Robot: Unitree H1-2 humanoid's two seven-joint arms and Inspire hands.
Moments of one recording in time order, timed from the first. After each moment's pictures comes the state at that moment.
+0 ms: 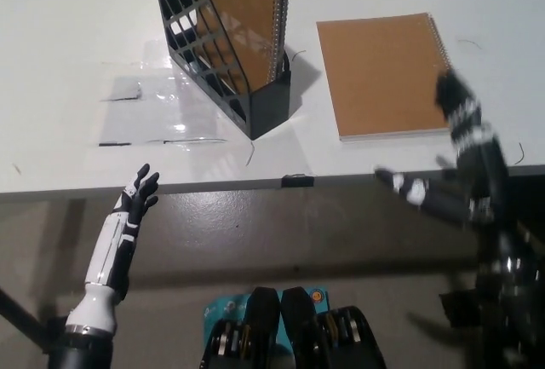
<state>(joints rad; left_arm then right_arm) -0.13 0.15 0.00 0.08 0.06 -0.19 -0.03 -0.37 -0.08 0.01 -0.08 0.00 -0.21 0.07</state>
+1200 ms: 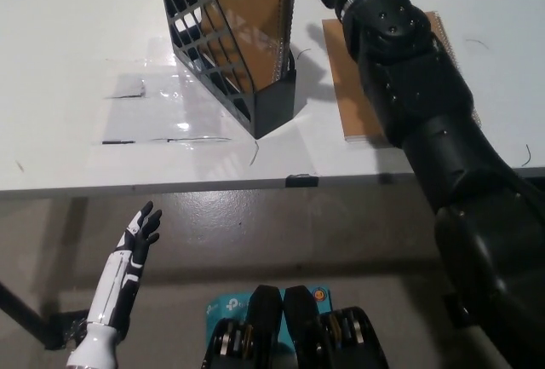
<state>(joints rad) -0.02 0.14 -0.02 0.03 0.10 -0.20 -0.03 -1.30 0.01 -0.03 1.09 0.03 -0.07 0.09</state>
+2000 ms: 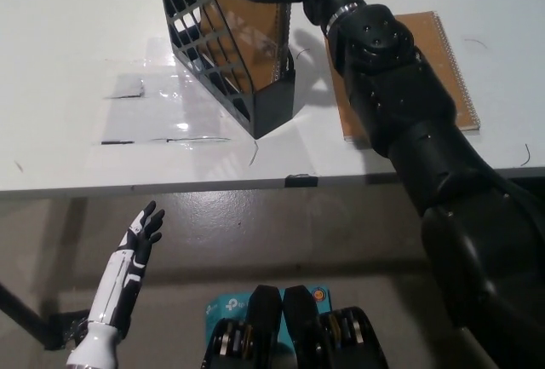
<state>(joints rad) -0.02 0.14 -0.02 0.03 0.10 -0.20 -0.05 -1.31 0.04 -0.06 1.18 0.03 -0.10 0.09</state>
